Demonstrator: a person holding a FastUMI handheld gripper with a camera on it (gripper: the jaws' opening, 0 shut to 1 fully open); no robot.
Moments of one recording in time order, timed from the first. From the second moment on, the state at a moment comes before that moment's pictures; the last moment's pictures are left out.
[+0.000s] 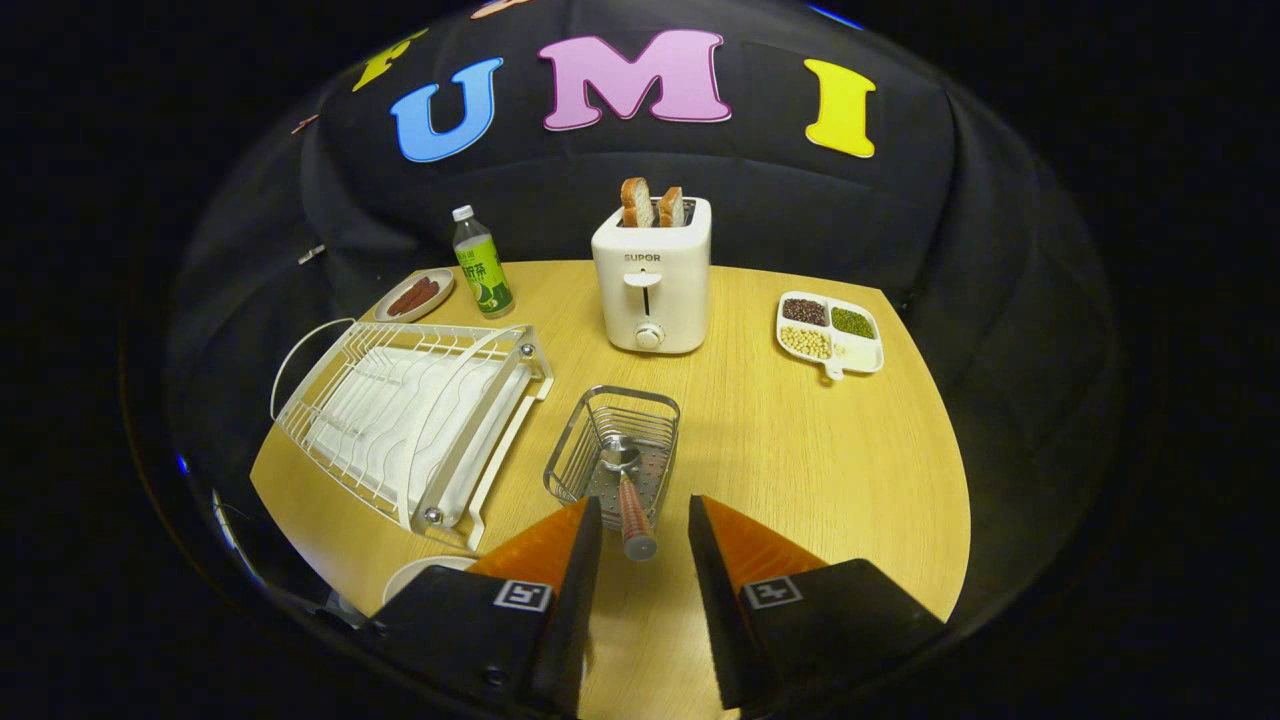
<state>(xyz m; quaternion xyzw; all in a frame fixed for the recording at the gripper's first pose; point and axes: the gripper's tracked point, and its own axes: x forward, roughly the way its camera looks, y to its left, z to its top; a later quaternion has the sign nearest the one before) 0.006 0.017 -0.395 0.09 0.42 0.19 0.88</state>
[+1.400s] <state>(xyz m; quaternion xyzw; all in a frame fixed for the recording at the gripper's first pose) -0.114 0.054 -0.259 0.08 0.35 0.26 0.90</state>
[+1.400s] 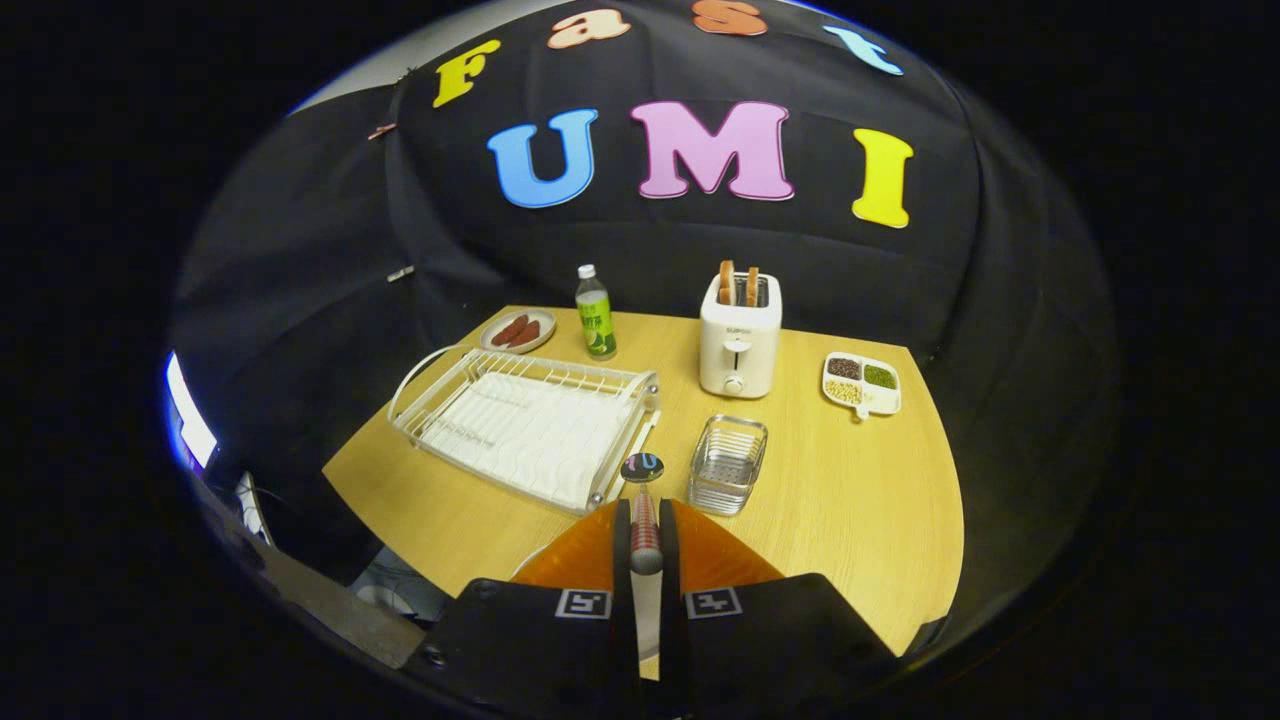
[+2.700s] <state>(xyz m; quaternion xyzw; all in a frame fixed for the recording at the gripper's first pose) -0.185 0.095 -0.379 0.09 0.49 0.22 0.84</state>
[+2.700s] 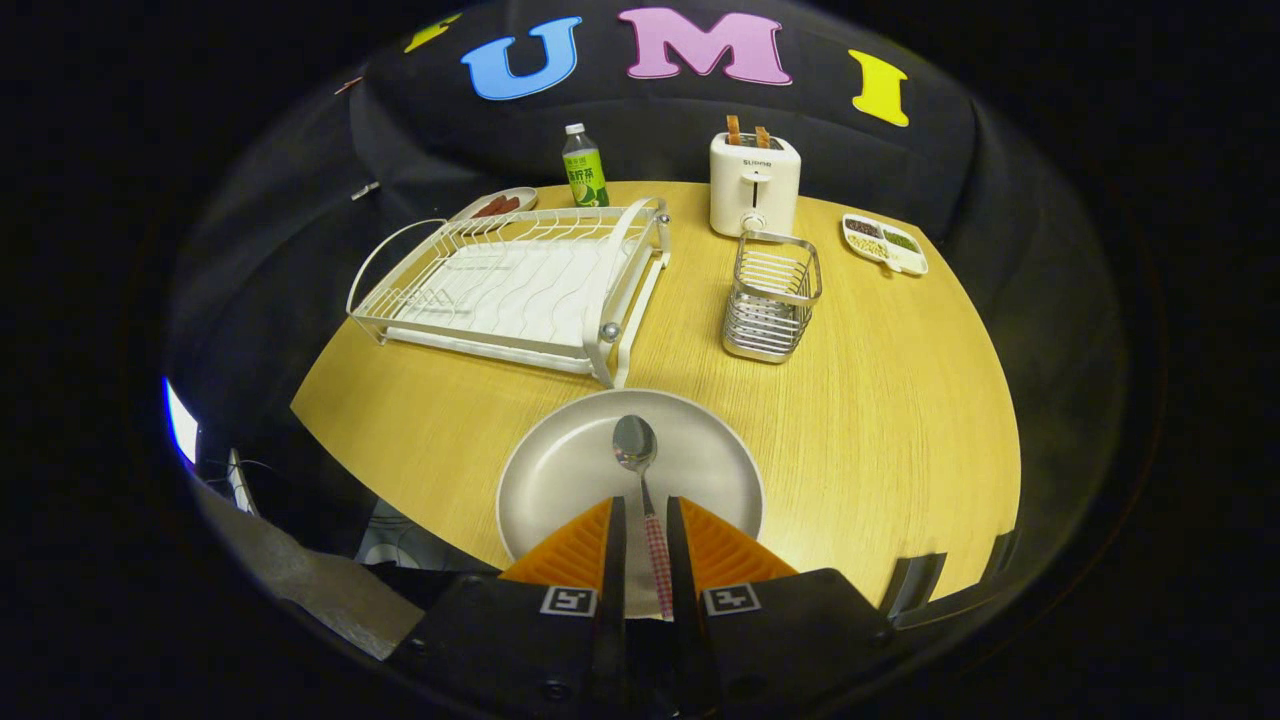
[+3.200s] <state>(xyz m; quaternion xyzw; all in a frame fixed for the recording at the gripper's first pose) -0.188 0.095 -0.380 0.09 0.50 0.22 0.84</state>
